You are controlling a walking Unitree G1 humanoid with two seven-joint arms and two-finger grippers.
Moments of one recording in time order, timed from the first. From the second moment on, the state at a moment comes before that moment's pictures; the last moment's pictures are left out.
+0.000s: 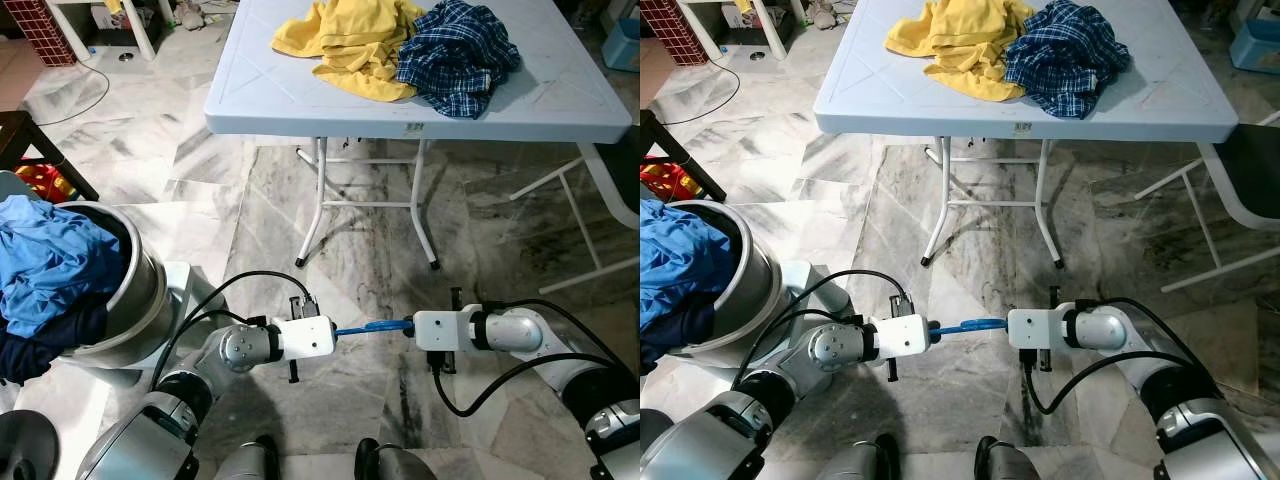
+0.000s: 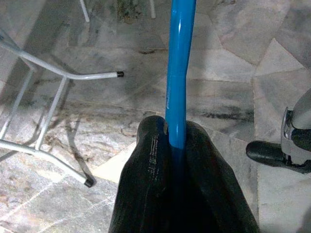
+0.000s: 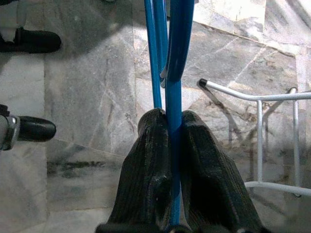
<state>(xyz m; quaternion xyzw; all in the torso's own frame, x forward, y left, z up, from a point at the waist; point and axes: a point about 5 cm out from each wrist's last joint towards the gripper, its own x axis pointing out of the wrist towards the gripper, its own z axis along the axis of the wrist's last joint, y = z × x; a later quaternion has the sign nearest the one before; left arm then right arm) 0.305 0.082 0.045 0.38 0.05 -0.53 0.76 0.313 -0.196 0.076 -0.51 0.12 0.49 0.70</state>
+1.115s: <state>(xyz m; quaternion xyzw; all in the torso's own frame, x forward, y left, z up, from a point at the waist) 0.316 0.083 0.080 0.38 -0.13 -0.40 0.82 0.323 -0.212 0.060 -0.49 0.17 0.34 0.78</state>
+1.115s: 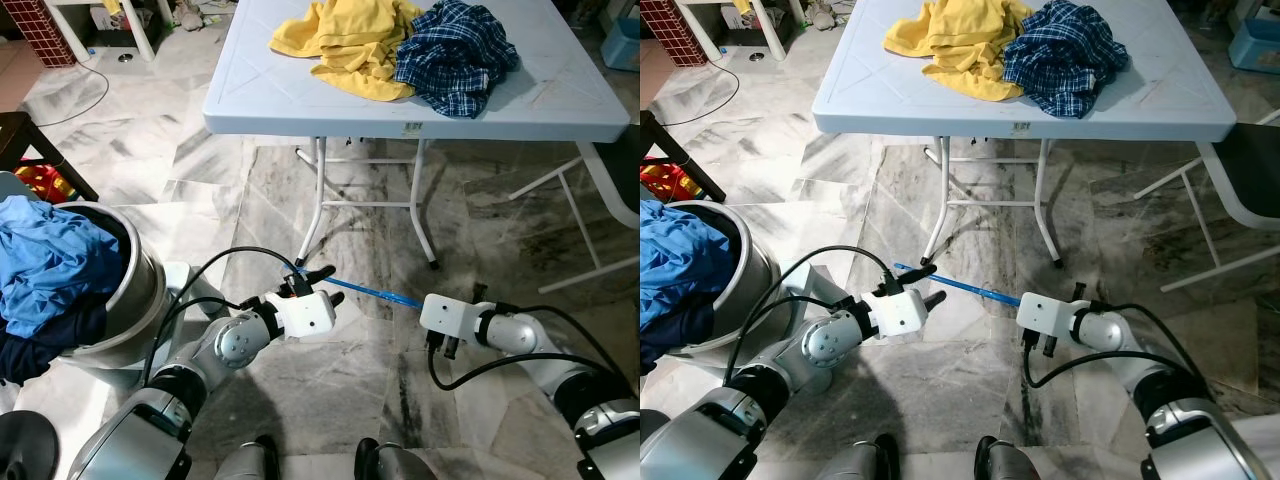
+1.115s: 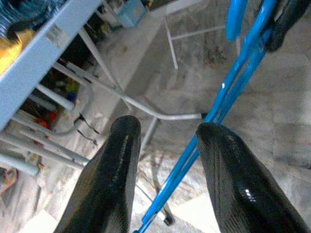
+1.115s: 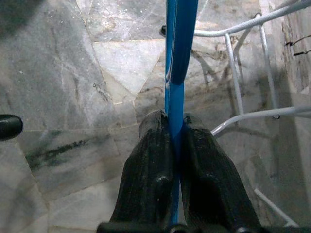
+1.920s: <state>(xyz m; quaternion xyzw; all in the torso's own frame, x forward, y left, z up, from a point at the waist) 0.303 0.139 0.029 -0.02 0.07 -0.08 0.99 0.297 -0.210 0.010 -0.13 0.26 0.07 0.95</state>
